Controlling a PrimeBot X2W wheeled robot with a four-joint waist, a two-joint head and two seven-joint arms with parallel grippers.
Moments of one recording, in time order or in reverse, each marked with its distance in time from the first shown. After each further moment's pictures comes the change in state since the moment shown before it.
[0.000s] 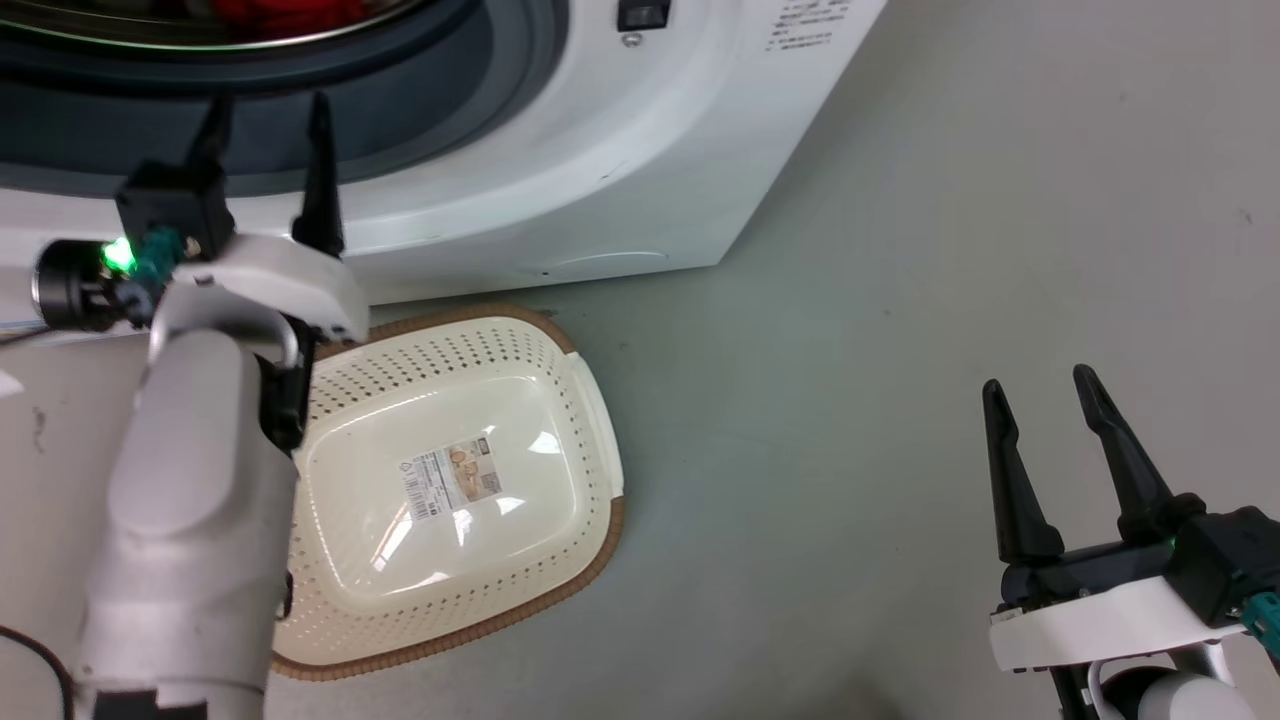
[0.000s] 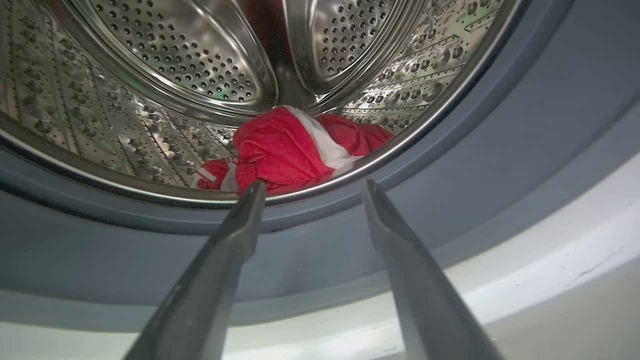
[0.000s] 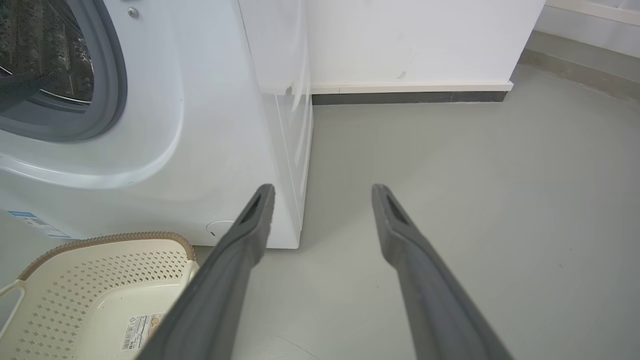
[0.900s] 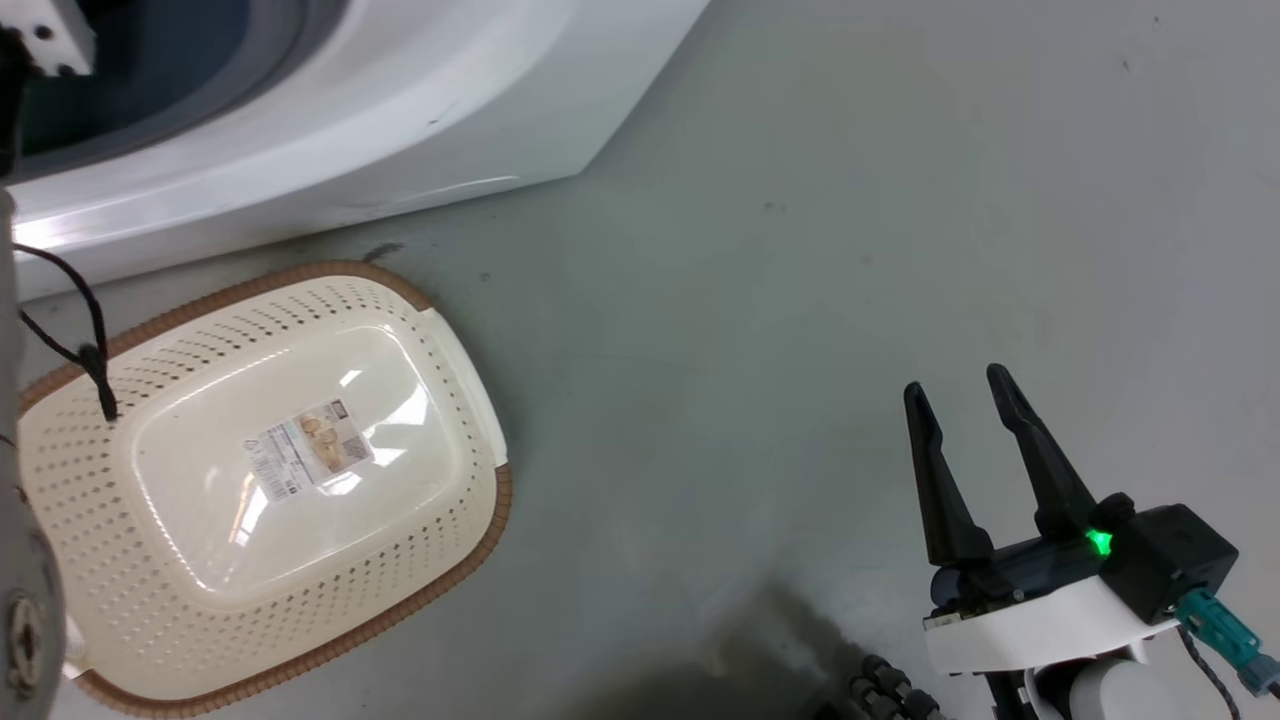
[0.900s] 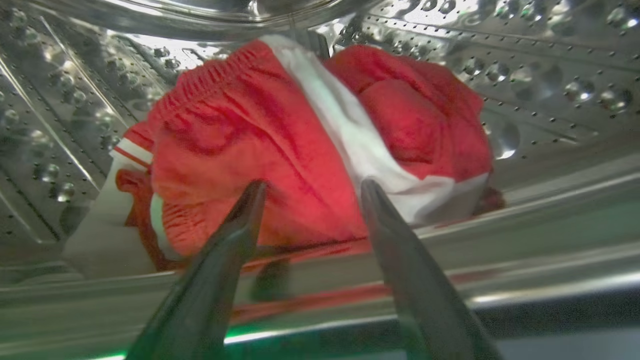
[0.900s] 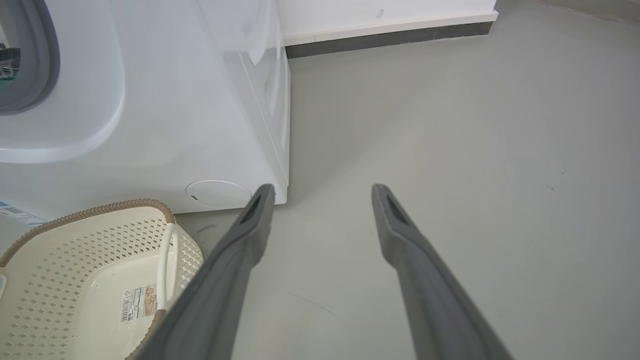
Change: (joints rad) left arm -0.569 0.216 -0.012 0.461 -0.057 -0.067 0.365; right arm -0.046 0.000 0.117 0.090 0.105 0.000 -0.089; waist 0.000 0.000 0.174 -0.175
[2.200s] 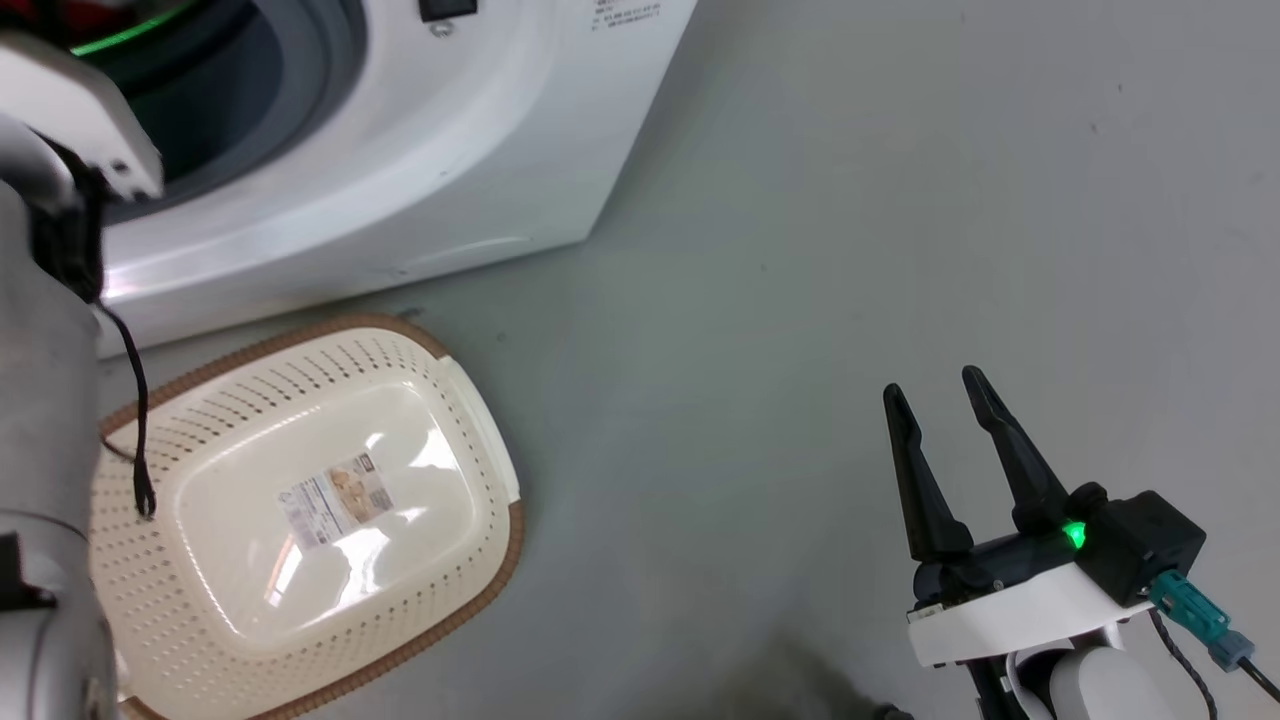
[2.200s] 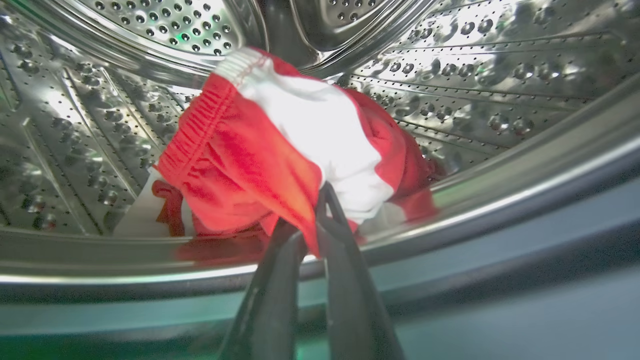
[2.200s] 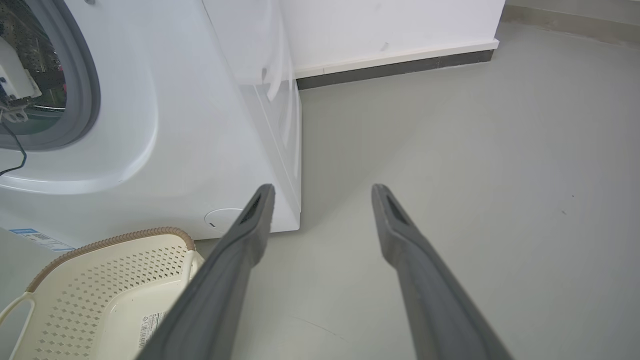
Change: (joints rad) left arm 0.140 -0.004 -0.026 0.013 -0.065 0.032 -0.199; right arm -0.037 0.000 0.031 0.081 0.029 0.000 -0.017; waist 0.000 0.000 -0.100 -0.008
